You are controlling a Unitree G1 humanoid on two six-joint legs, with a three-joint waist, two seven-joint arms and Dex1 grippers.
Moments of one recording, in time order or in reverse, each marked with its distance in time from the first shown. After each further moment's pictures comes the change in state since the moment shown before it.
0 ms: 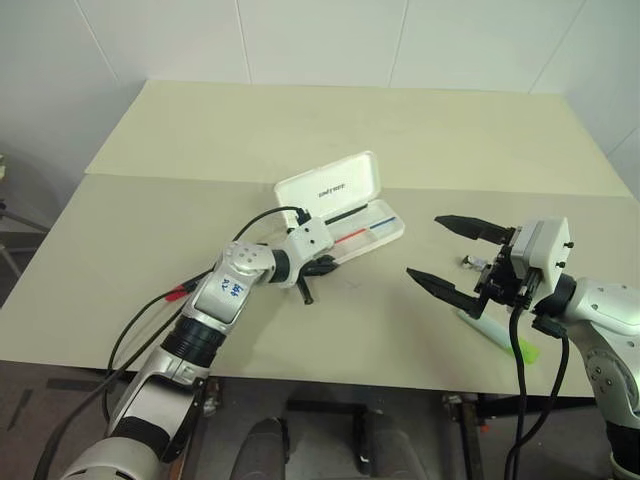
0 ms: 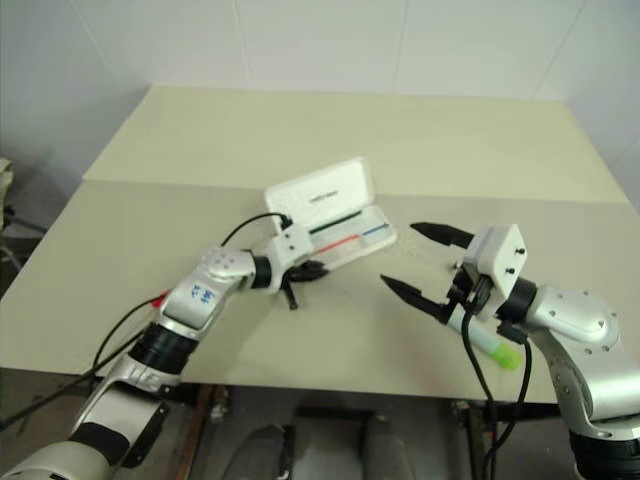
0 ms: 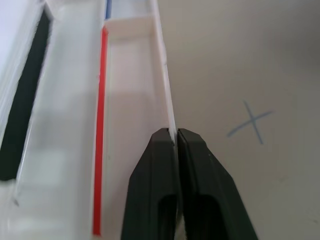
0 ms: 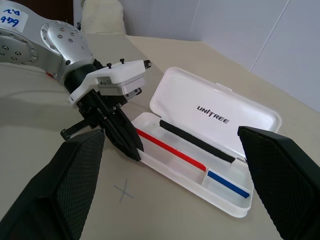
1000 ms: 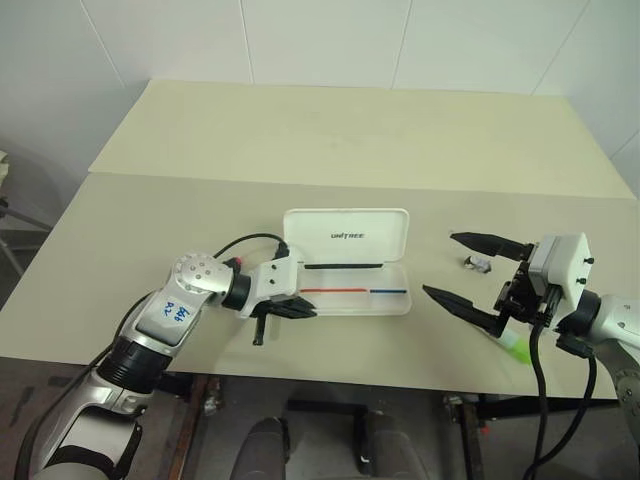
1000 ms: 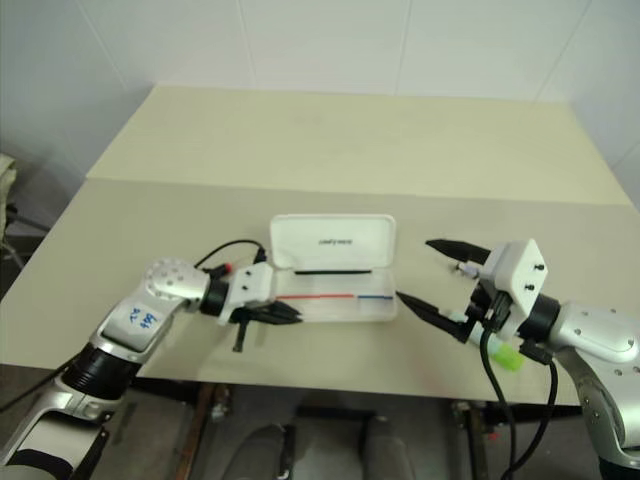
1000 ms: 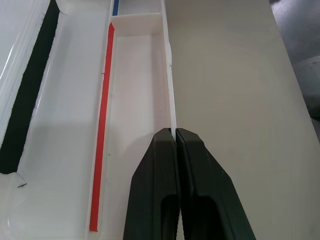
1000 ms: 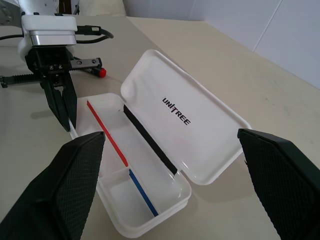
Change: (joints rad) left arm 0.155 0.245 0.007 -0.169 -0.126 -0.209 -0.412; right arm 0.134 -0.065 -0.097 -0.073 0.048 0.054 0.005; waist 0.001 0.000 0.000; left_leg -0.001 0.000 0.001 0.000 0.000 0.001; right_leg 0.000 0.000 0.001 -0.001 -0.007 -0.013
